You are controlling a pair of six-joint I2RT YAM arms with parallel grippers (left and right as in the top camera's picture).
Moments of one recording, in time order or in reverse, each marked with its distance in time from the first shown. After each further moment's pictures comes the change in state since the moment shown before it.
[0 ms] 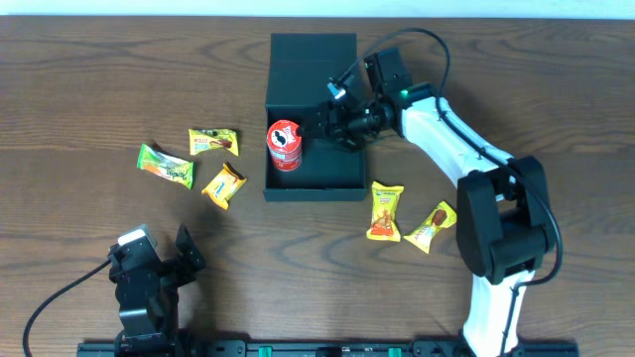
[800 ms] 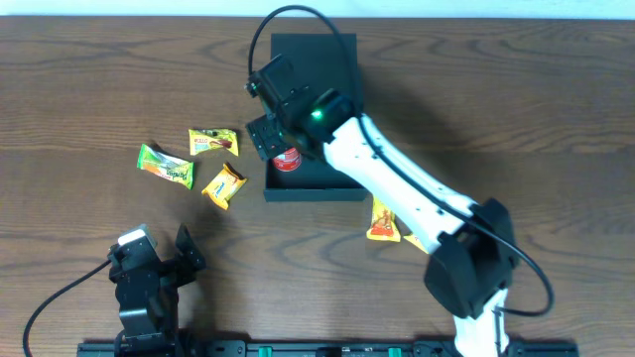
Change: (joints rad) left arm 0.000 0.000 0.000 0.000 0.000 0.000; right arm 0.393 -0.030 0.308 -0.267 0.990 -0.272
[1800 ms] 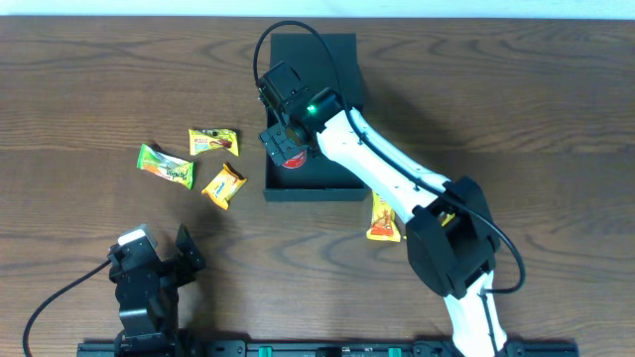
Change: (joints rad) left arm 0.000 0.000 0.000 0.000 0.000 0.000; right arm -0.051 0.110 -0.005 -0.024 0.072 -0.124
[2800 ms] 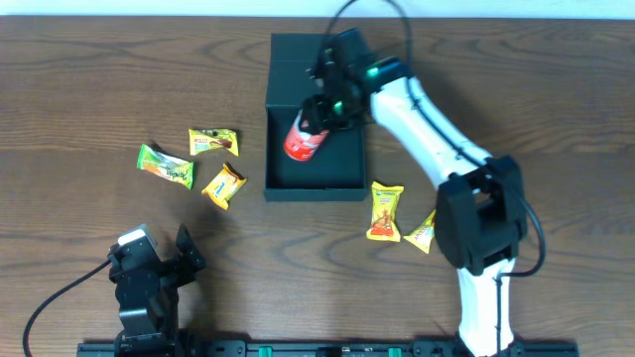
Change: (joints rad) left arm 0.000 0.000 0.000 0.000 0.000 0.000; right arm -0.277 0.018 0.006 -0.050 -0.533 0.153
